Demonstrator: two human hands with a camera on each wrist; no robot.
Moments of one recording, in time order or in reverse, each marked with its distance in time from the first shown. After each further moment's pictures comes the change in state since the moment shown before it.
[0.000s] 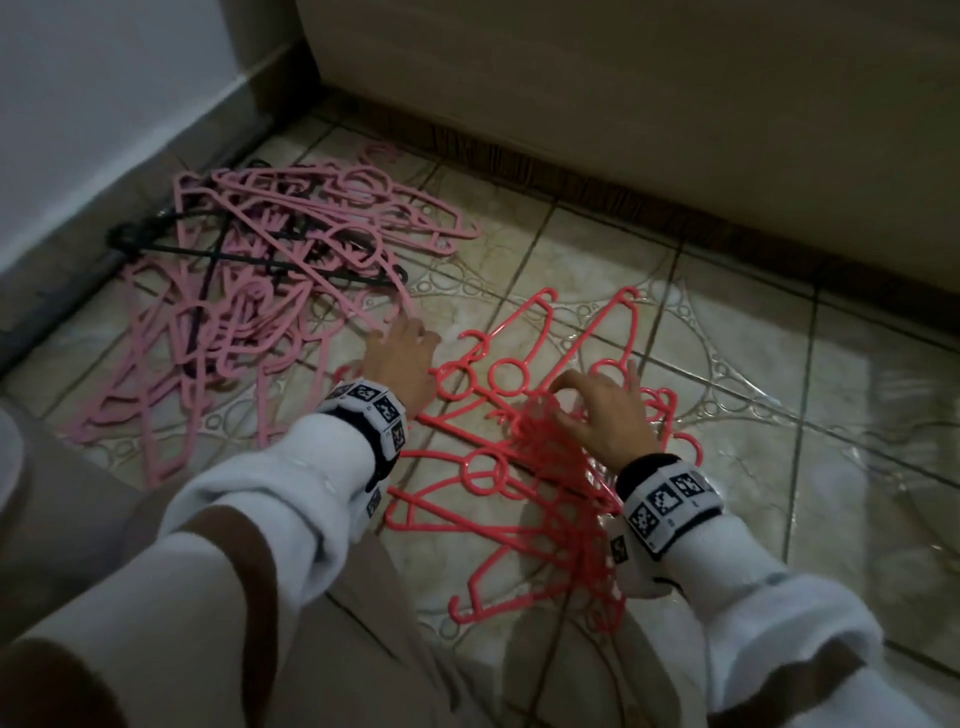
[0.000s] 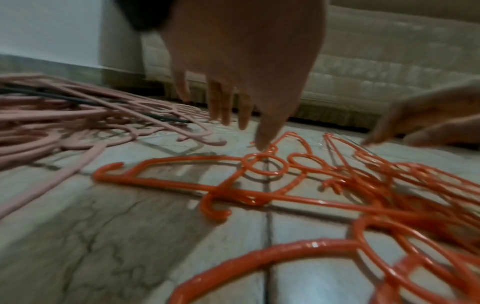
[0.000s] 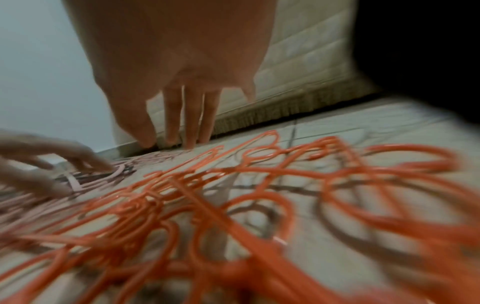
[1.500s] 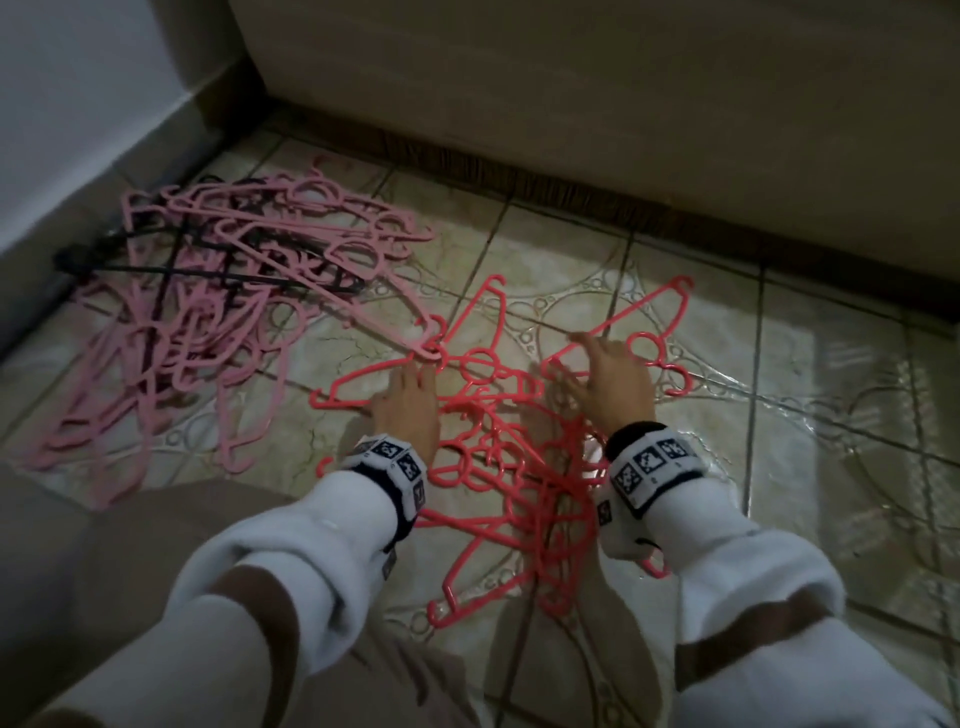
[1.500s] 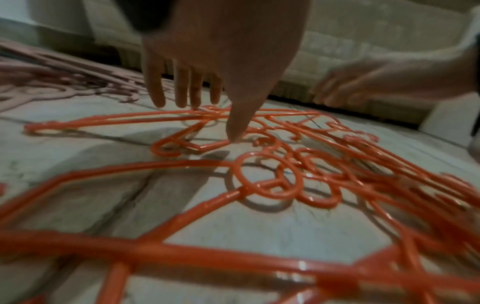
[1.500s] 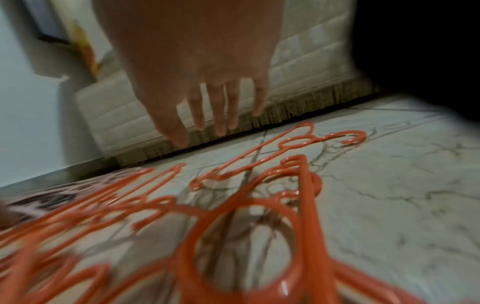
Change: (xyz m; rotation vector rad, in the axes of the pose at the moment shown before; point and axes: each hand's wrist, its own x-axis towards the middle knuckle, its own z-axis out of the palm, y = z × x) left_hand -0.030 0.066 0.023 -0.127 -0.039 -0.097; right_hand 0.005 0.044 -0.014 -0.075 0.125 0.233
